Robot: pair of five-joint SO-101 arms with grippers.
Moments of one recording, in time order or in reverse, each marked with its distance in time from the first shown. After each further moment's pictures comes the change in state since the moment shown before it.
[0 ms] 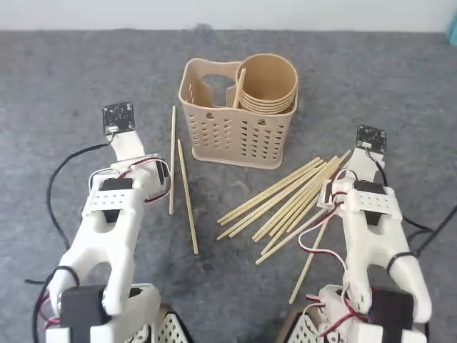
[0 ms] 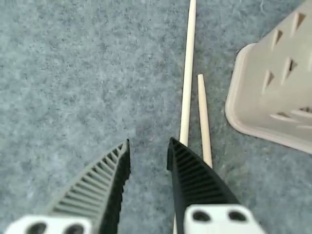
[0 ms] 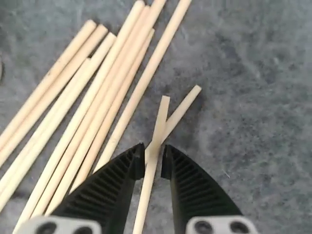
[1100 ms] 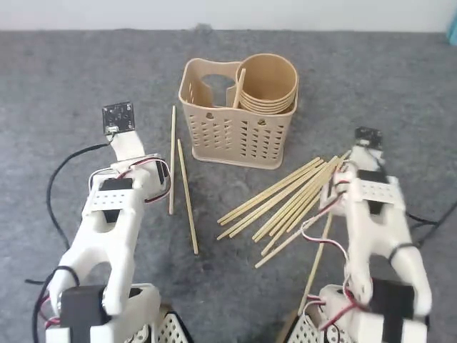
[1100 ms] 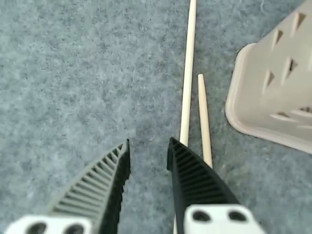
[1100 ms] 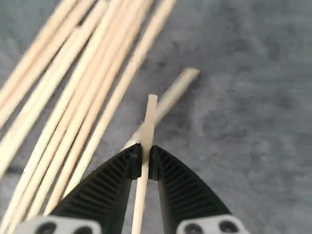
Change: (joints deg) left arm 0.0 0.0 0.0 0.0 0.0; right arm 1.9 0.7 -7.6 13.2 2.2
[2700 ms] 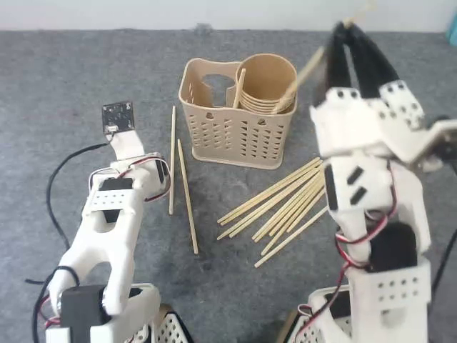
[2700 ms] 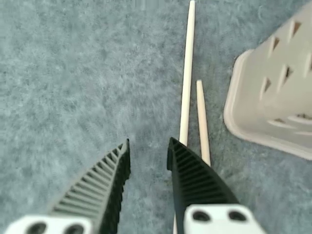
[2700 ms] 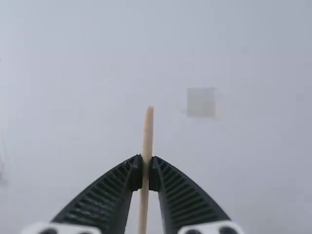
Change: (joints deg) left arm -0.1 0.0 0.0 -1.6 0.0; right arm -21.0 -36.6 -23.7 -35.8 -4.3
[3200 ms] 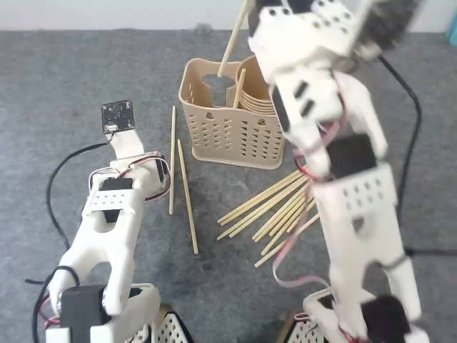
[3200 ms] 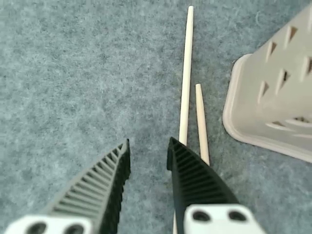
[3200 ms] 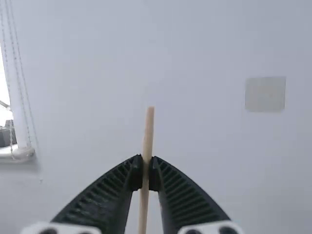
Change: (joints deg) left arm 0.1 0.0 0.0 -0.5 0.0; right arm -8.6 33.9 -28.8 -0.1 0.0
